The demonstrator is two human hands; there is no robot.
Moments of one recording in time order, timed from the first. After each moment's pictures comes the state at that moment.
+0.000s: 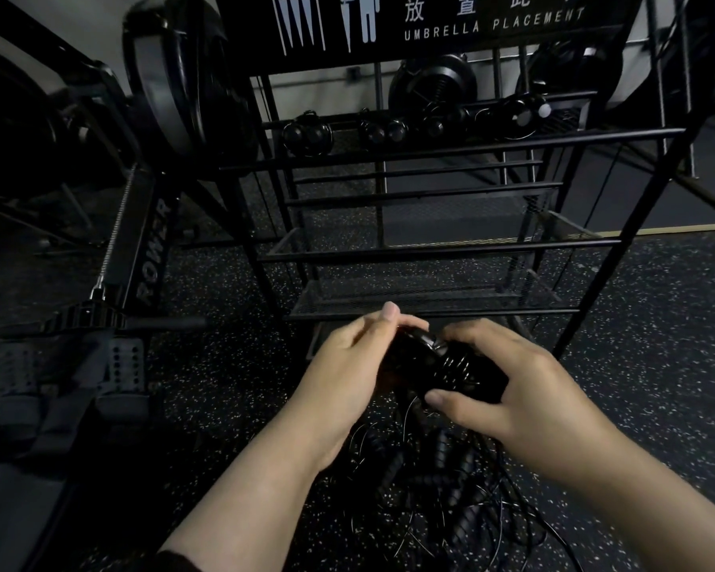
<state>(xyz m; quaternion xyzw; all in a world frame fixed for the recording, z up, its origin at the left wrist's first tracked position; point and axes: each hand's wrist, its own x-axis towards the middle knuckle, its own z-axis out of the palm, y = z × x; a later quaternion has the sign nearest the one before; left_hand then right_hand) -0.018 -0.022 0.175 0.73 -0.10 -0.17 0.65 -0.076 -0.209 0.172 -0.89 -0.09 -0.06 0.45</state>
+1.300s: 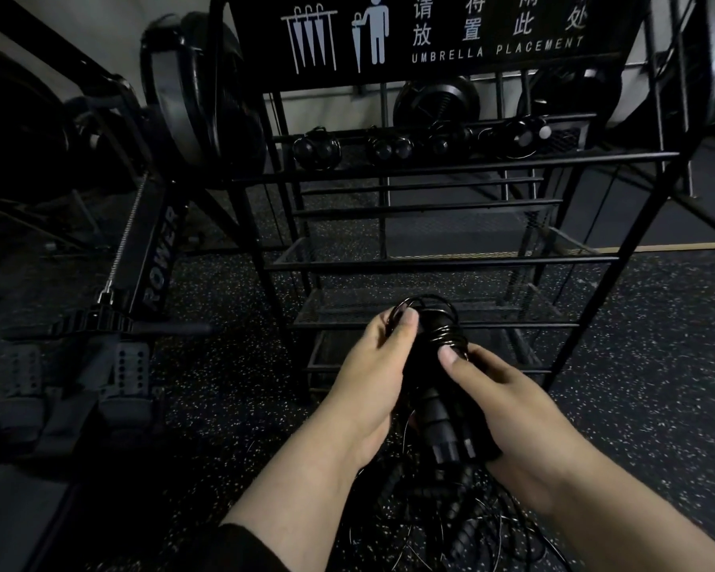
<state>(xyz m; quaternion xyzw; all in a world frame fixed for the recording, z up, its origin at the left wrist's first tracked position) -0.010 -0.050 0.161 0.63 0.02 -0.19 0.75 -0.073 -0.181 0.164 -0.54 0.14 0.08 0.83</state>
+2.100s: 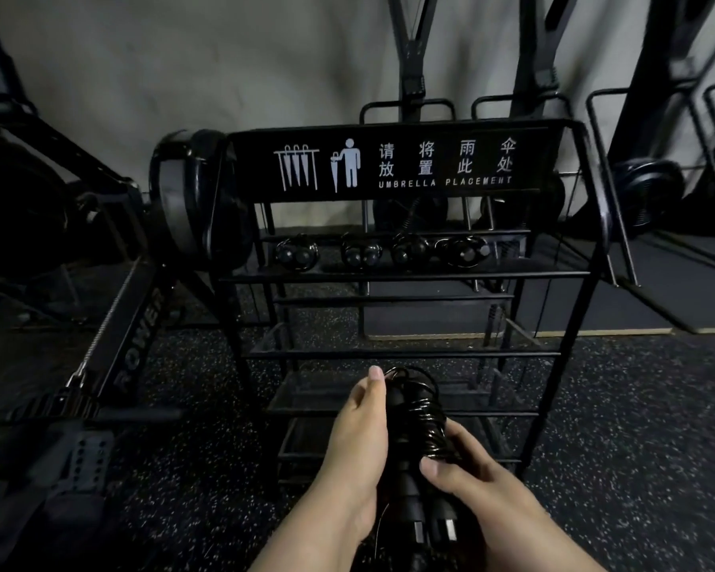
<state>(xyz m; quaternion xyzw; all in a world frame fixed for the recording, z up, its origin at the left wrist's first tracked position) -0.011 -0.088 0.211 0.65 0.08 -0.16 0.74 -0.079 -0.212 0.192 -0.57 0.11 0.04 0.81</state>
